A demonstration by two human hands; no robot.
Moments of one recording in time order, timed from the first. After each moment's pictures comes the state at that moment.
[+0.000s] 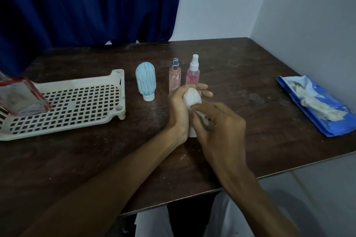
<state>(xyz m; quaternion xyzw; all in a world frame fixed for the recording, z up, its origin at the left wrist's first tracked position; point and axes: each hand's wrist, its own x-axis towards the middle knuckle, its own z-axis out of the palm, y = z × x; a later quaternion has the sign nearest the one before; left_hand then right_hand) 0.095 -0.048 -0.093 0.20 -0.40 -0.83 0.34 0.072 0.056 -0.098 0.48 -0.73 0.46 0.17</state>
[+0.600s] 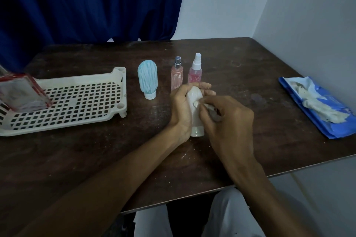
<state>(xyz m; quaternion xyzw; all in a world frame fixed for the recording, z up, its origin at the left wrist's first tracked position) 0.096 -0.049 -0.090 0.20 -0.40 -0.83 0.35 0.057 0.052 -0.089 0.48 -0.72 0.46 0.17</state>
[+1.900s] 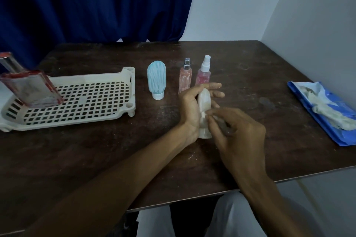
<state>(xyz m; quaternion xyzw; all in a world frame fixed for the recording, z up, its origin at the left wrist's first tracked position) 0.090 -0.049 -0.093 0.20 -0.39 -0.84 0.32 0.060 0.069 -0.098 0.49 -0.72 0.46 0.16</state>
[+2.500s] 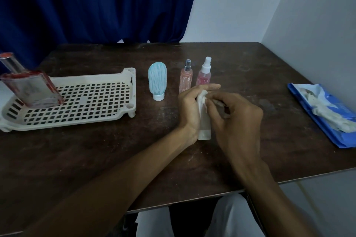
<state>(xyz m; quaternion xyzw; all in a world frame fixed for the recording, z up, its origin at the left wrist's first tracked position) 0.094 -0.053 -0.102 0.21 -0.41 -0.81 0.37 0.057 0.043 -0.083 0.47 -0.72 0.48 0.16</state>
